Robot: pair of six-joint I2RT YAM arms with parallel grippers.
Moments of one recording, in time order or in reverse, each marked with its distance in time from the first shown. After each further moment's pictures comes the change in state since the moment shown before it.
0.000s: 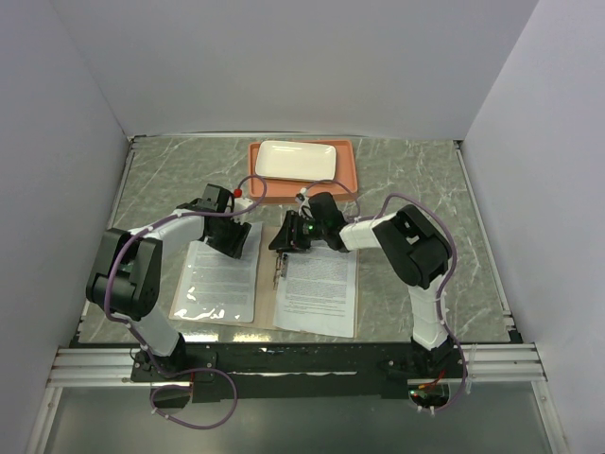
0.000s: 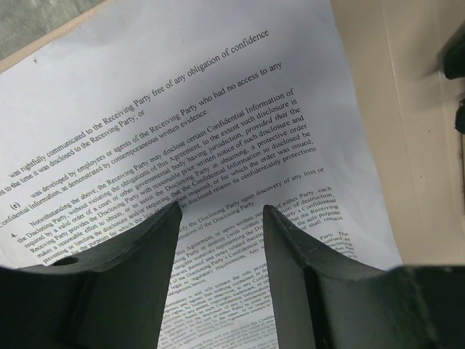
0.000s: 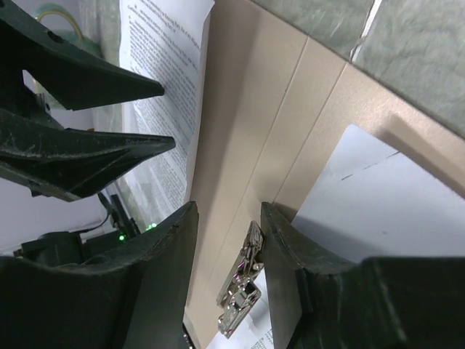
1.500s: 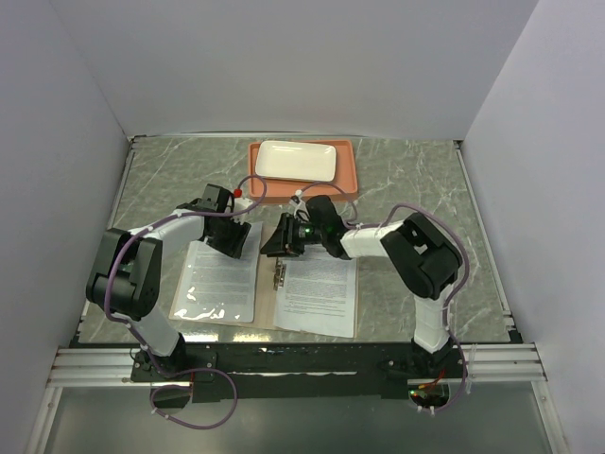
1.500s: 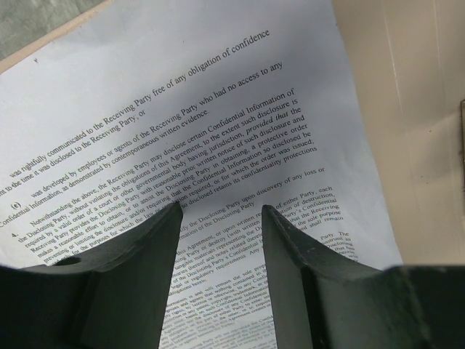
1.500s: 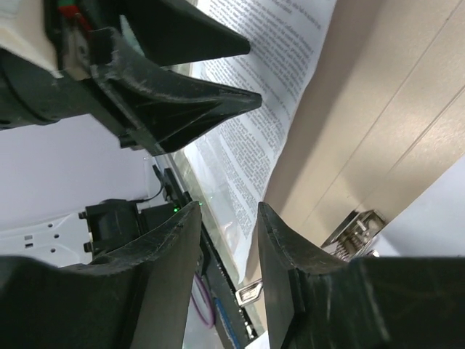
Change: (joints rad) left arm 0.000 0.000 0.000 0.000 -0.001 0.001; right arm 0.060 -0.107 -0.072 0.074 -0.049 0.140
